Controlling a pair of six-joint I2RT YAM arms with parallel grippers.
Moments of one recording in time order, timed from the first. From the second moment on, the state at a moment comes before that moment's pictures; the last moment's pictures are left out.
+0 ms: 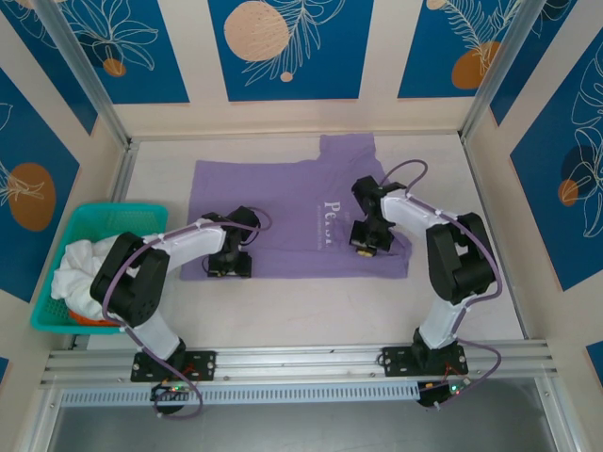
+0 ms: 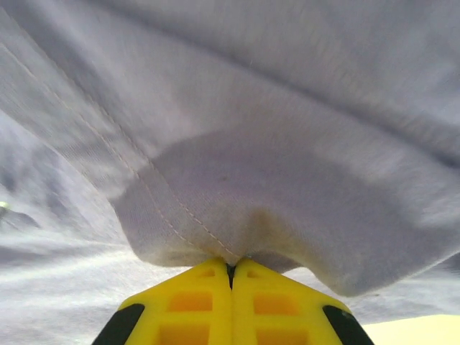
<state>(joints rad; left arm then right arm) -0.54 1.66 0.96 -0.86 -0.11 -0.52 0.33 1.76 1.20 -0.99 -0.09 0.65</state>
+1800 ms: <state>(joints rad) -0.37 1.66 0.96 -0.92 -0.13 -0.49 0.21 1.68 0.94 -0.87 -0.28 0.90</state>
